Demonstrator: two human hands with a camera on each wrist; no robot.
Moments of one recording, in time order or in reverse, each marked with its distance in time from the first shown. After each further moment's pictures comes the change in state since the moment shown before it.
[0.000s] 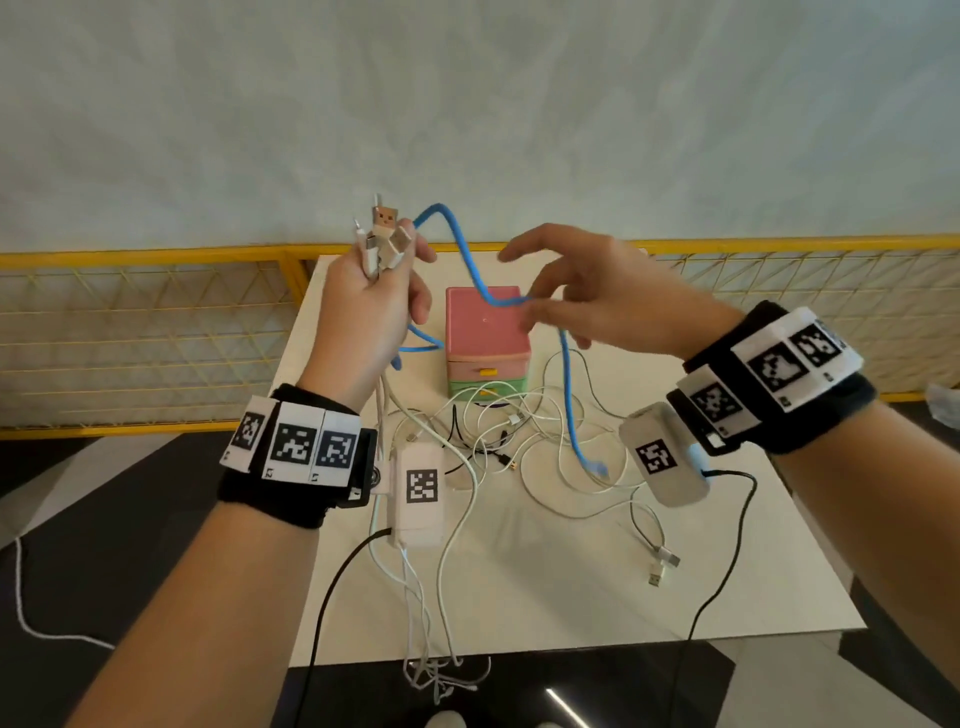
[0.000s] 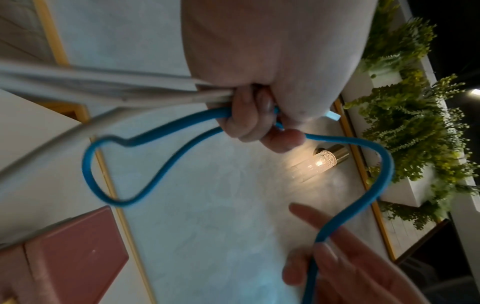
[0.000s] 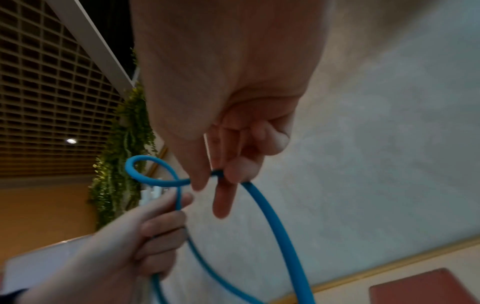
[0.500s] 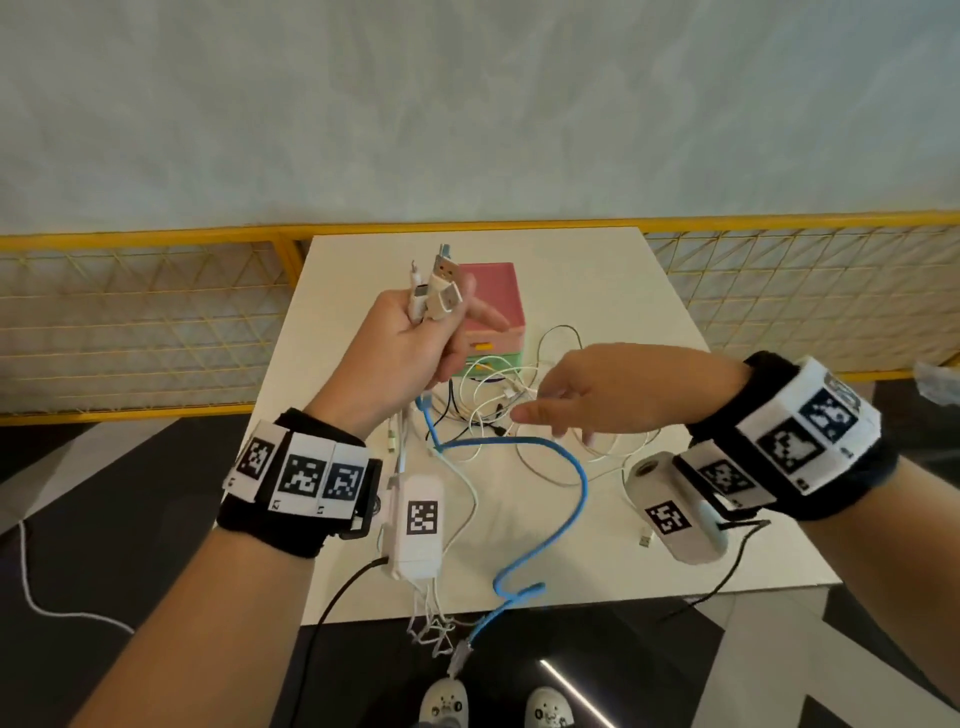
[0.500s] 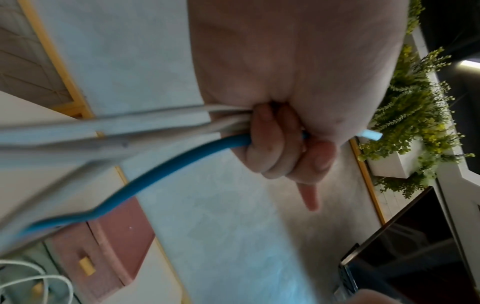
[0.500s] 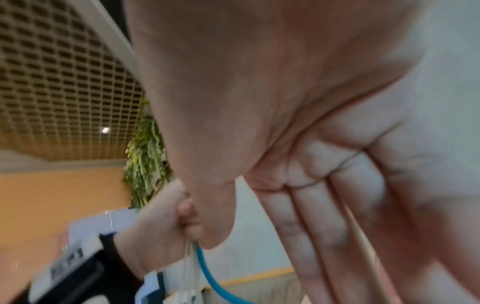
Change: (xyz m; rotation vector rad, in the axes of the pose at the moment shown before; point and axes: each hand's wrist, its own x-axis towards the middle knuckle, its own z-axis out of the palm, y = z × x) left_hand -0.058 0.008 0.001 0.053 -0.405 0.002; right_hand -0.056 -0.017 0.040 -0.419 -0.537 0.274
